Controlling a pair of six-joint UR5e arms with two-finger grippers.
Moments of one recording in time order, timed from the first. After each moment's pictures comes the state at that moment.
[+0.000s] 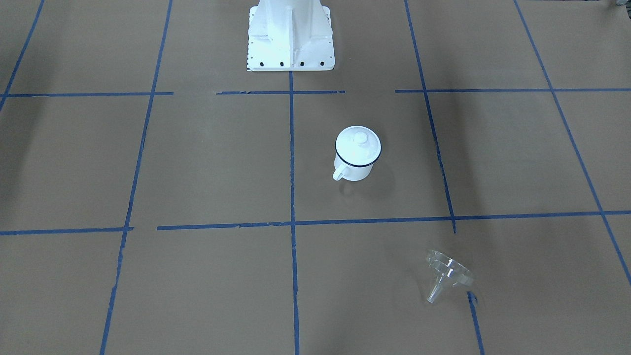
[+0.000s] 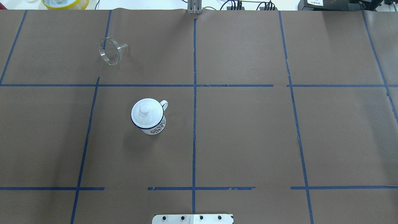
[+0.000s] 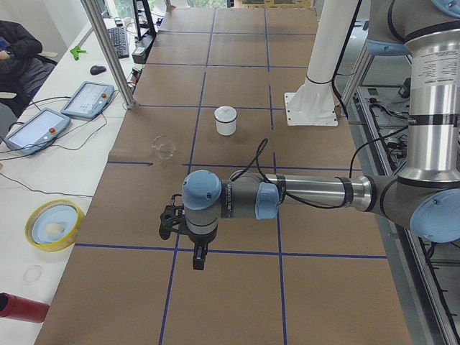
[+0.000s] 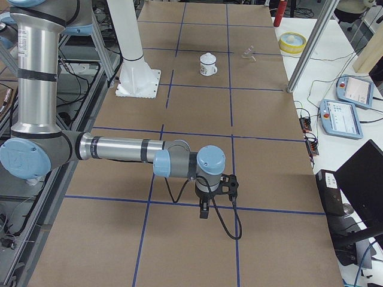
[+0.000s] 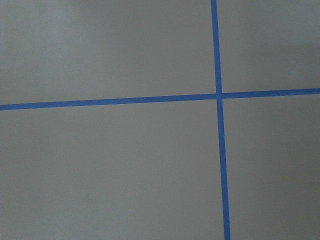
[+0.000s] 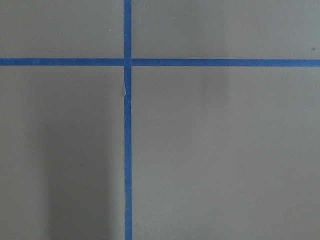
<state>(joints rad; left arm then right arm) -1.68 -1.50 -1.68 -1.55 -2.31 0.11 1.57 -1.68 1.65 -1.57 2.29 0.01</state>
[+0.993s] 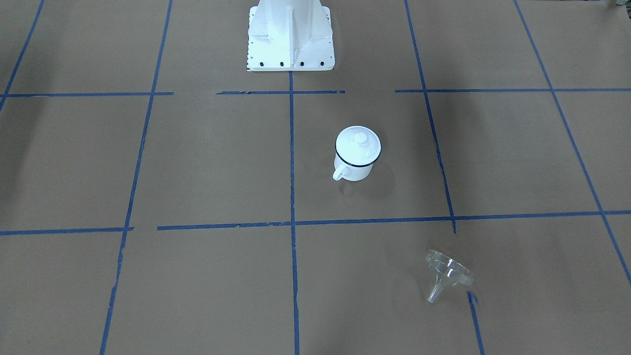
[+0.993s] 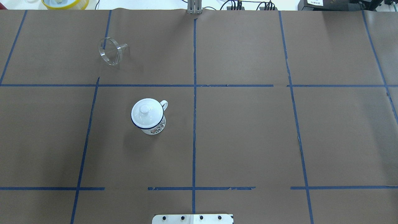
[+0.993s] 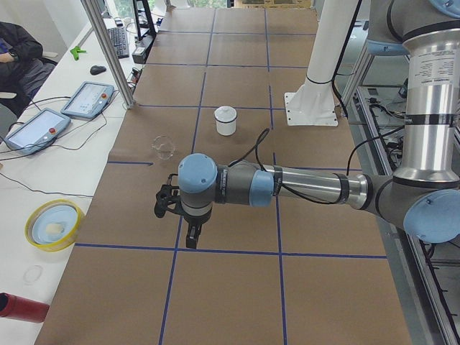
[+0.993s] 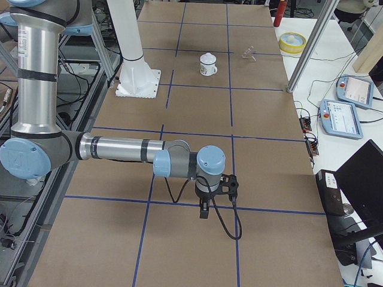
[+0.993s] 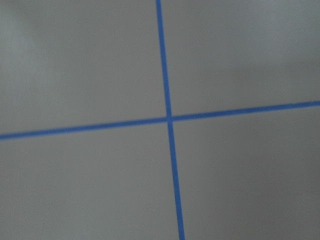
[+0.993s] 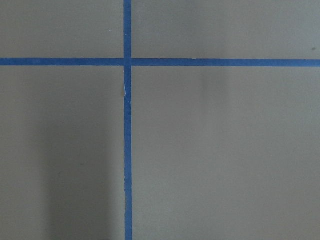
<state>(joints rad) -1.66 -1.59 -1.75 -1.57 -2.40 0.10 1.57 -1.68 1.65 -1.57 2.29 0.01</state>
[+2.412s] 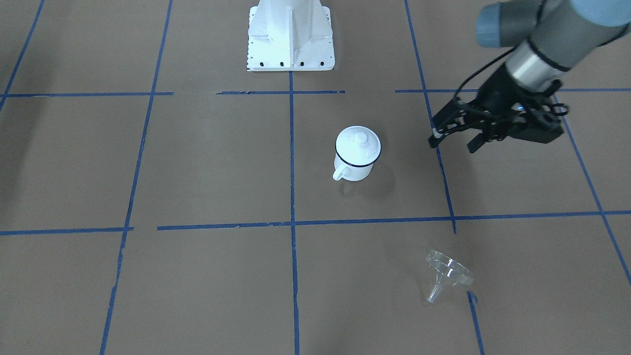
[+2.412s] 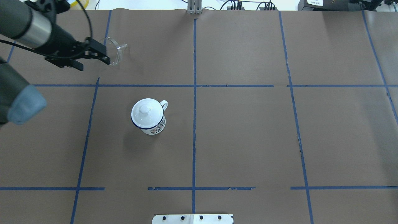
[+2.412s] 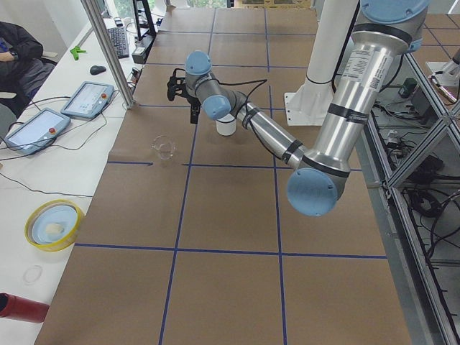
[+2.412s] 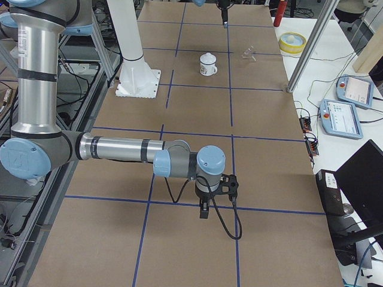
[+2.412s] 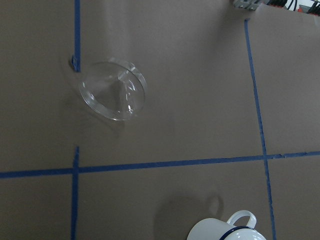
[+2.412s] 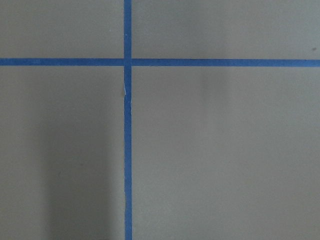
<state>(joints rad) -0.91 -2.04 -1.89 -1.66 -2.17 -1.14 1.57 -1.68 1.65 -1.57 2.29 0.01</state>
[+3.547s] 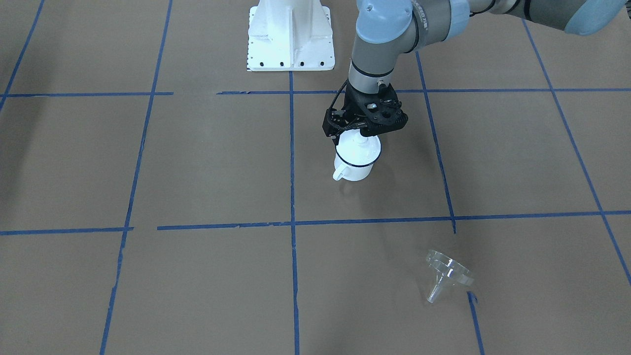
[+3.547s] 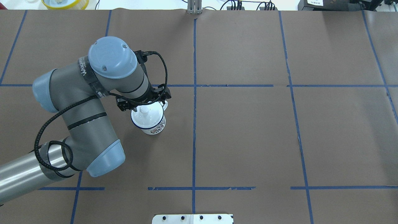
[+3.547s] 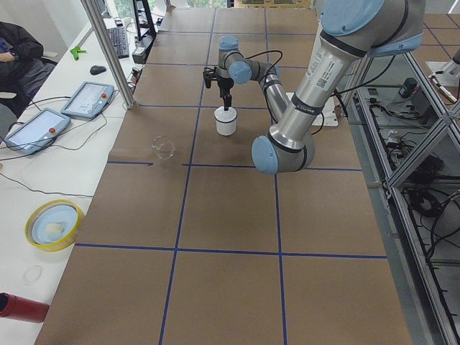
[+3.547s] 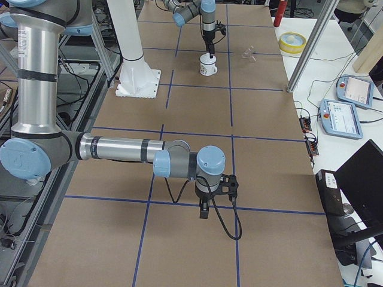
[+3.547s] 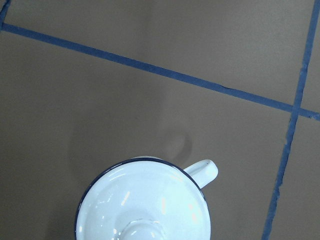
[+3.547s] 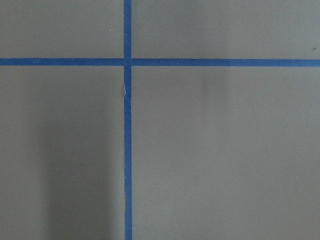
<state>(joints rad) -0.61 -2.22 -1.82 -1.45 -1.90 -1.41 1.57 -1.68 1.65 -1.57 2.29 0.01</state>
